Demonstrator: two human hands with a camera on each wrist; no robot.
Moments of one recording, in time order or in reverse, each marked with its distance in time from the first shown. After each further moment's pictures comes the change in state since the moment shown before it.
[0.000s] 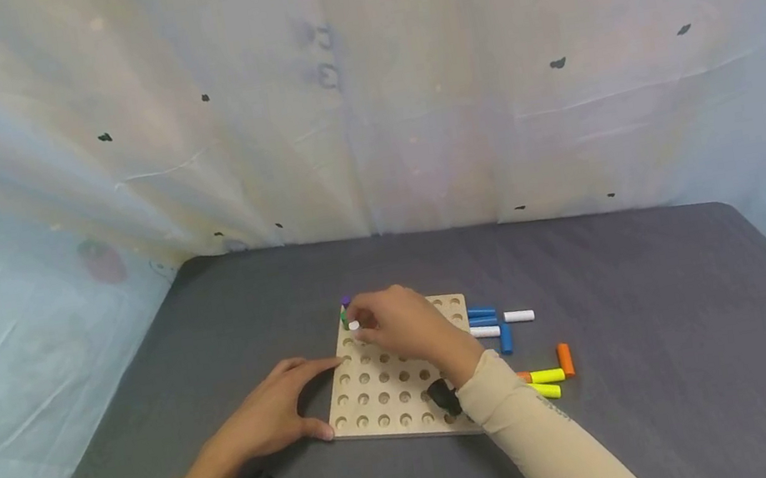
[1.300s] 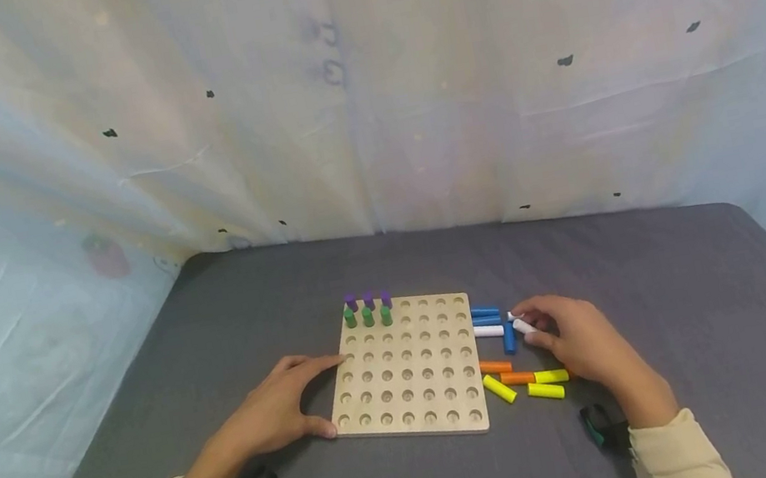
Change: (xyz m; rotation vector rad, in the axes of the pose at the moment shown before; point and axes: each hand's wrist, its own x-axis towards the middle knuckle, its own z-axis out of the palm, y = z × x) left_hand 0.000 -0.001 0.001 0.023 -0.008 -0.006; right_hand -0.139 0.113 -0.048 -0.172 0.121 0.376
